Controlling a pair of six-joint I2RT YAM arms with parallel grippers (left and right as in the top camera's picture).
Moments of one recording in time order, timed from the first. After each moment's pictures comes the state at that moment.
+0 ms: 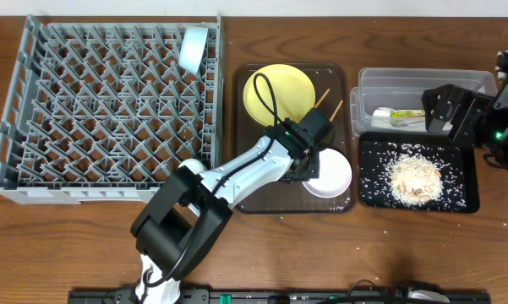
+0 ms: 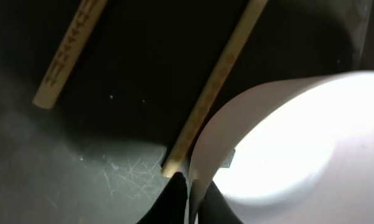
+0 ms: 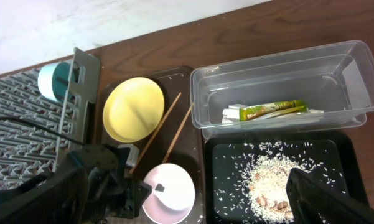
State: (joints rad) left arm -0.78 1.99 1.36 -0.66 0.10 -0.74; right arm -0.14 1.22 1.70 -1.23 -0.26 0.20
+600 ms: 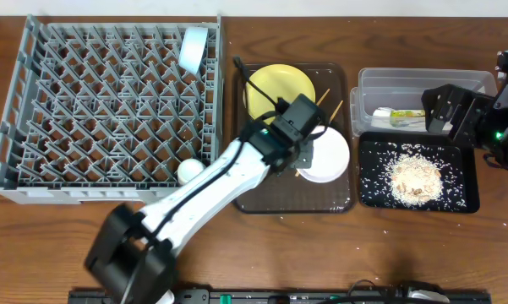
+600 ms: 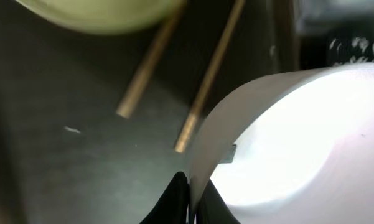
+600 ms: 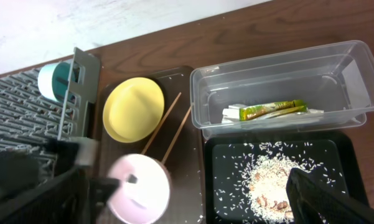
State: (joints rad) left arm -0.76 1.73 1.38 -0.77 -0.05 -0.63; right arm -0.14 1.22 1.70 -1.23 -0.26 0.20
